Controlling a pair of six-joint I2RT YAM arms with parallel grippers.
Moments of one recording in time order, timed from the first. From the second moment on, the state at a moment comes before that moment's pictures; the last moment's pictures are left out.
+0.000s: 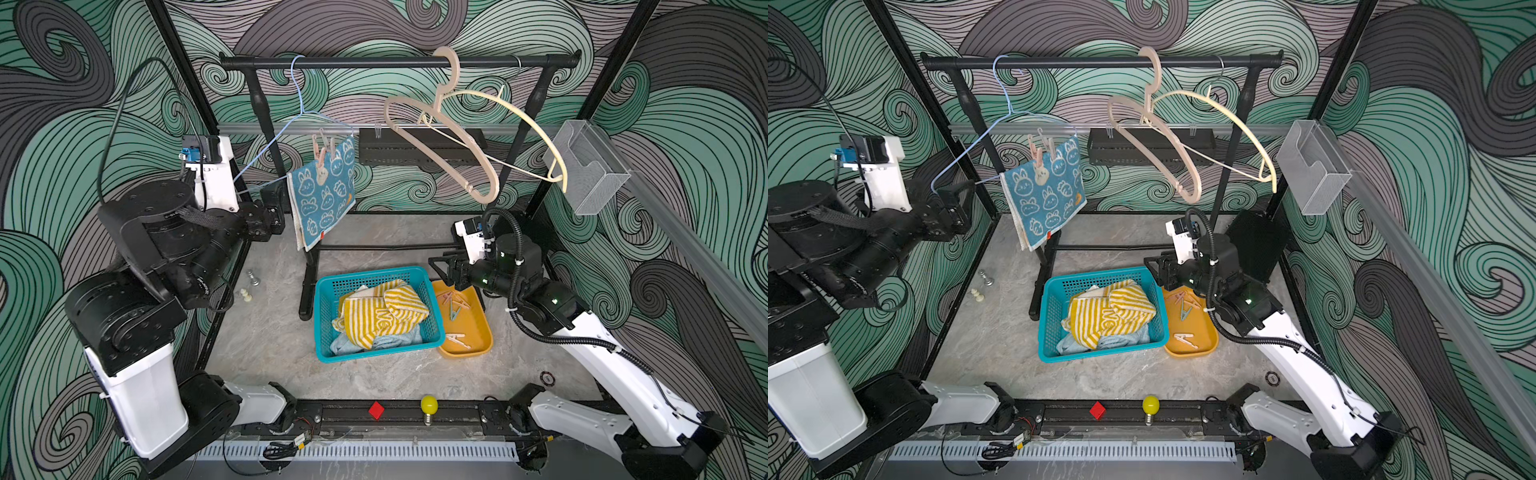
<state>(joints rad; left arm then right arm) -0.58 1.33 2.51 -1.32 -0.55 -0.06 0.60 1.06 1.16 -0.48 -0.24 0.28</state>
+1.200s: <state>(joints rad) -0.15 1.34 2.32 -1.22 0.25 -0.20 0.76 1.12 1.25 -0.46 -0.26 0.23</state>
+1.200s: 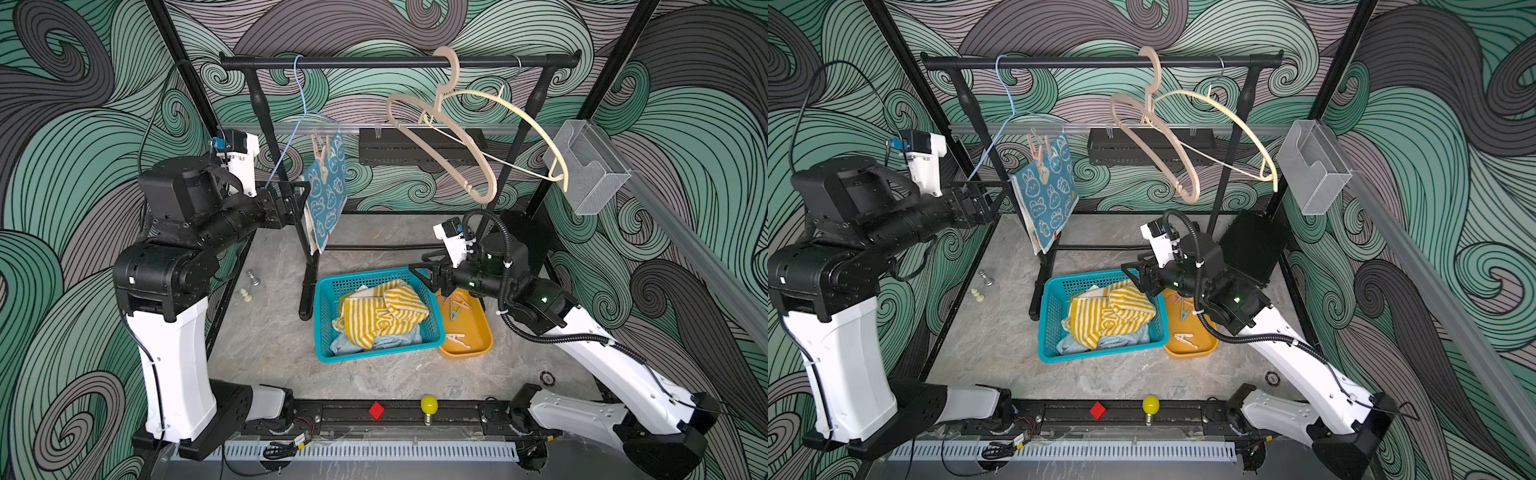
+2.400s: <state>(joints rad) -0.15 1.03 2.02 -1.04 0.40 -0.34 0.96 1.70 2.21 -0.45 -0.07 -0.01</state>
